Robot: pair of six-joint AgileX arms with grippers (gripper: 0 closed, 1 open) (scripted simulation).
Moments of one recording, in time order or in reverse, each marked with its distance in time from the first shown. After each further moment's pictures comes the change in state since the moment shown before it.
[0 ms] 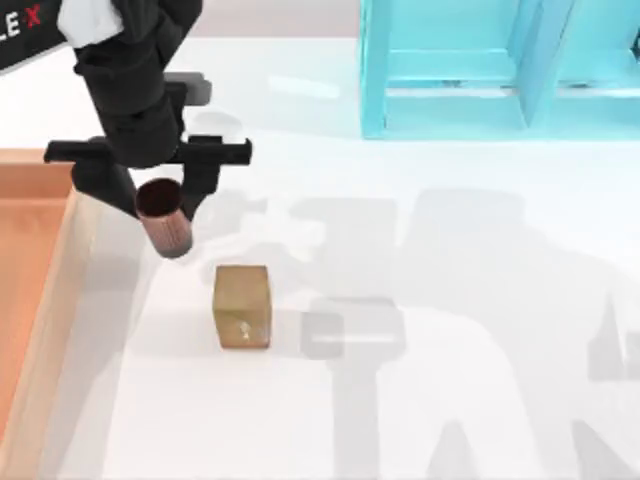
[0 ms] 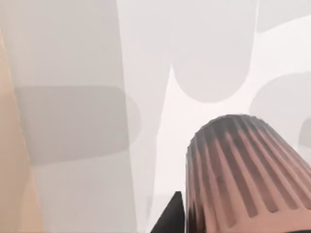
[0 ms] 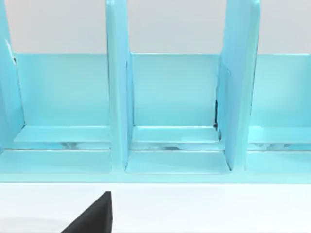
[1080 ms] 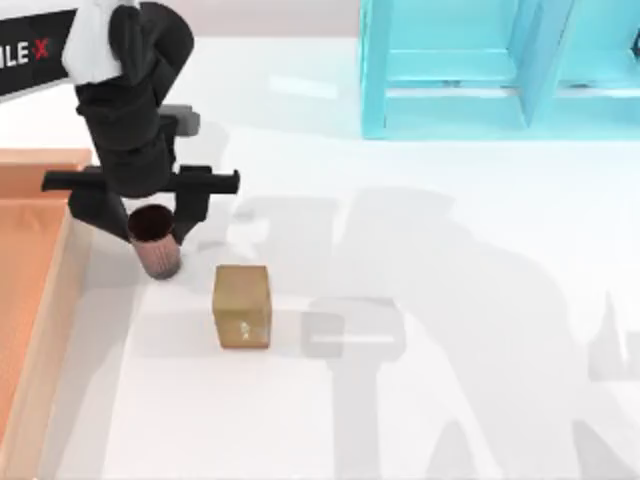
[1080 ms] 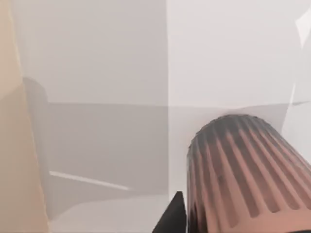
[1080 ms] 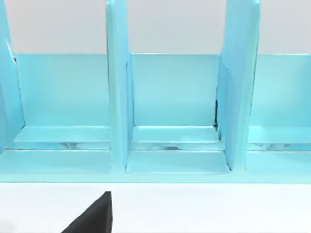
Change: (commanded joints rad) left arm 0.038 0.042 -0.108 0.137 -0.035 0.004; right arm 0.000 0.000 0.000 0.000 0.000 0.000
